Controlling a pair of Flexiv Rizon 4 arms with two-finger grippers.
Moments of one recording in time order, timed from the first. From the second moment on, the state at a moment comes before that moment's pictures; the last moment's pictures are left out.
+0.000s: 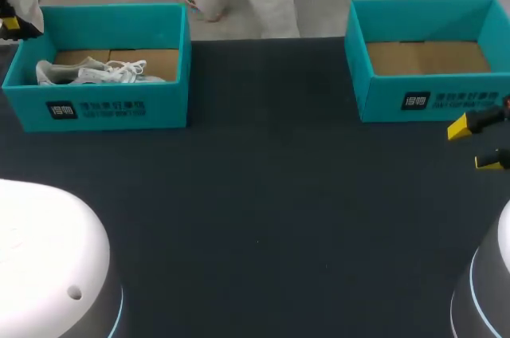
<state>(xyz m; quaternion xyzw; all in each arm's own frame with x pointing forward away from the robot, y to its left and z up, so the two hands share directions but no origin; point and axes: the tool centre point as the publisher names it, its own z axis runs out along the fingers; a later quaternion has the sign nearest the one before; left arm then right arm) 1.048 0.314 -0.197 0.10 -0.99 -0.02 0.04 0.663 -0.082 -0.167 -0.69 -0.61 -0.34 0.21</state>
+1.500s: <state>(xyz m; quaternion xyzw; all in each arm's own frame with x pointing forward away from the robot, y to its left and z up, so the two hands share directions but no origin) 1.077 0.305 -0.185 -0.35 -0.93 -0.07 0.08 0.663 -0.082 -0.167 -0.69 -0.61 -0.34 0.21</state>
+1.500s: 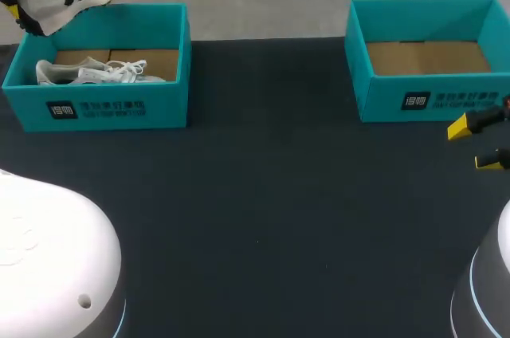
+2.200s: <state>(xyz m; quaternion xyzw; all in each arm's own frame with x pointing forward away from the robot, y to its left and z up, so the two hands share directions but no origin) 1.094 0.324 -0.176 -0.61 -0.78 -0.11 0.12 0.663 -0.082 -0.167 -0.69 -0.61 -0.34 0.21</state>
